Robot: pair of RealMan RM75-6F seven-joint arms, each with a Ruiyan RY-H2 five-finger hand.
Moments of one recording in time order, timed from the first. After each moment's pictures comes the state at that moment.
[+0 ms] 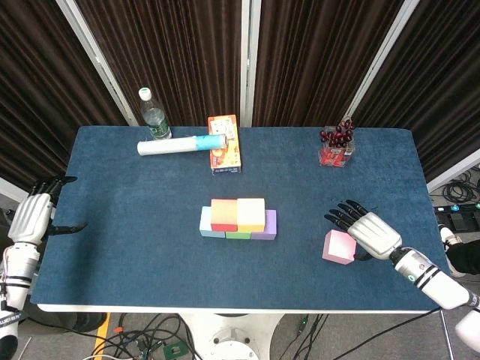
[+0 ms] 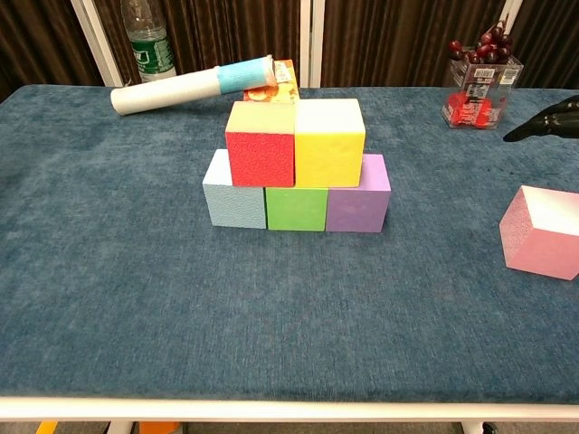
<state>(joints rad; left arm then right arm) -0.33 -1.05 -0.19 -1.71 1.22 1.20 -0.17 0.60 -1.12 -0.10 -1.30 -1.84 1.07 0.19</state>
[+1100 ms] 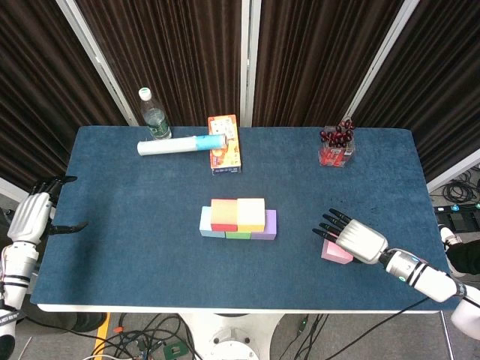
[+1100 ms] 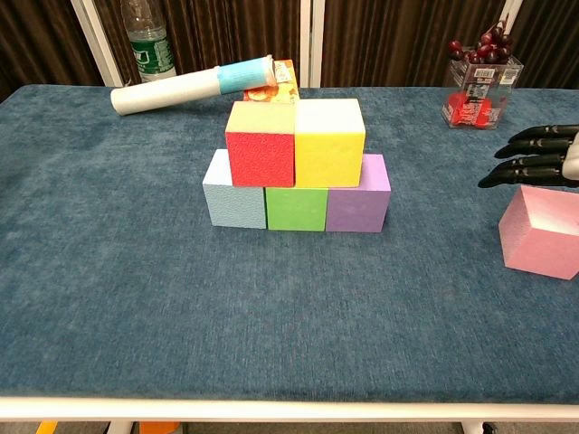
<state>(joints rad) -0.33 -1.02 -0.20 -1.73 1.20 1.17 -0.20 0.66 -1.25 -0.19 -1.07 -1.98 1.16 0.16</state>
